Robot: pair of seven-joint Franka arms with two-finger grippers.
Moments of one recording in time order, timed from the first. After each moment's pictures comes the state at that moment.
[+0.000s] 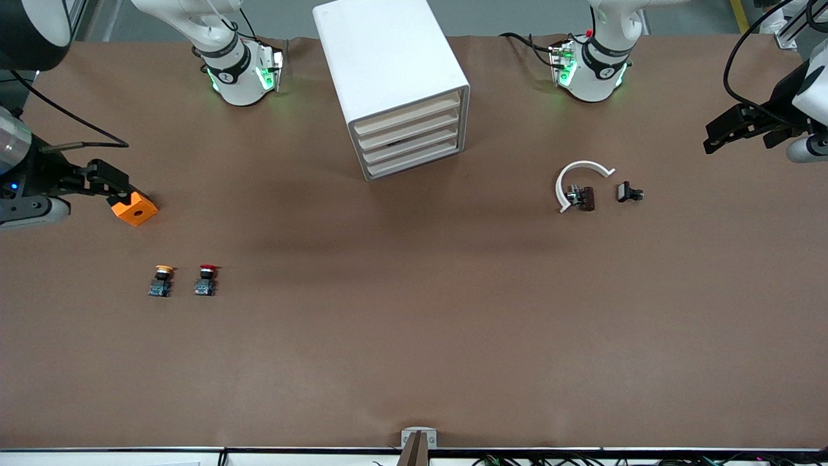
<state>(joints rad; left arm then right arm) 0.07 -0.05 -0.12 -1.56 0.00 1.45 -0.14 0.01 0.13 0.05 -1.42 -0.04 1.52 -0.12</state>
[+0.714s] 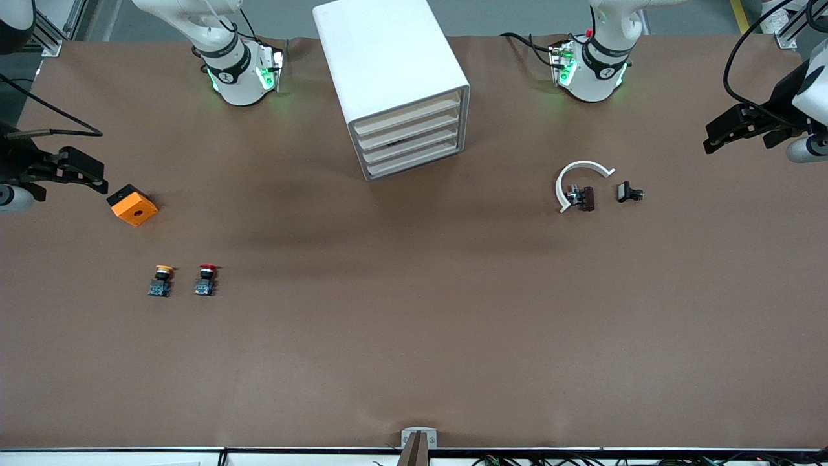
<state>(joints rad) 0.07 -0.05 -0.12 -1.56 0.00 1.45 -0.14 -0.02 0.13 0.05 -1.37 -0.04 1.47 -0.12</state>
